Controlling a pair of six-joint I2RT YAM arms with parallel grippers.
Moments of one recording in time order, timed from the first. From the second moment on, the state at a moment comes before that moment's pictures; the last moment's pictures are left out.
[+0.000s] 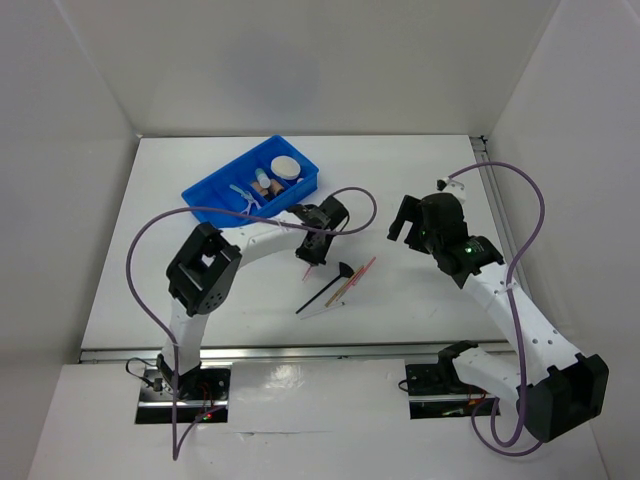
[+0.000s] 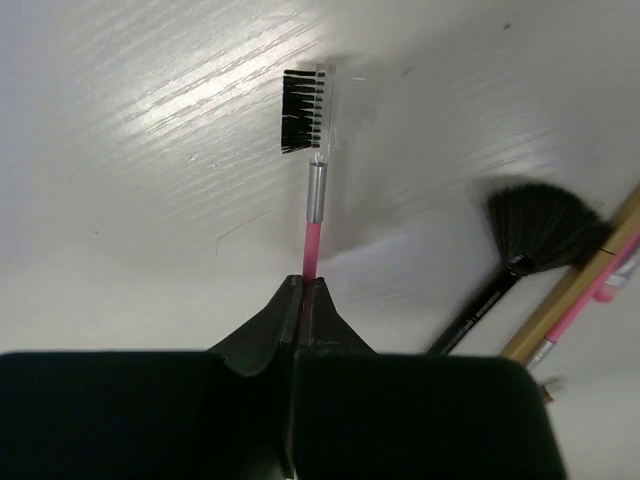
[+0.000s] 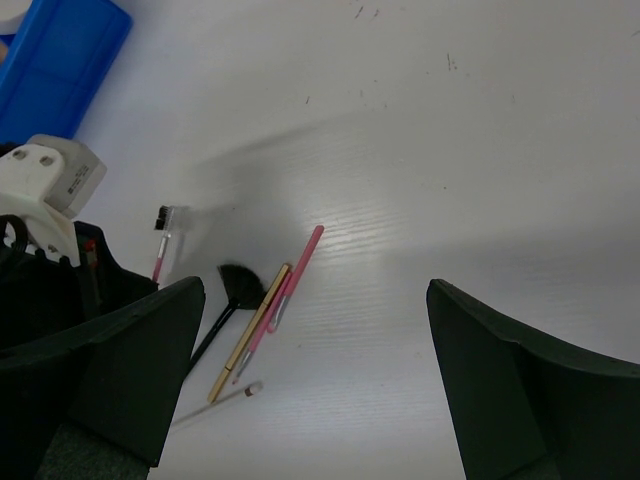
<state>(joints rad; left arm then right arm) -0.76 2.04 1.51 -0.70 -0.19 -0.37 0.36 1.02 0.91 -0.55 0.25 0.59</state>
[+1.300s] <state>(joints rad) -0.01 1.78 1.39 -0.71 -0.07 -0.93 0.36 1.02 0.91 -0.55 0.25 0.59</state>
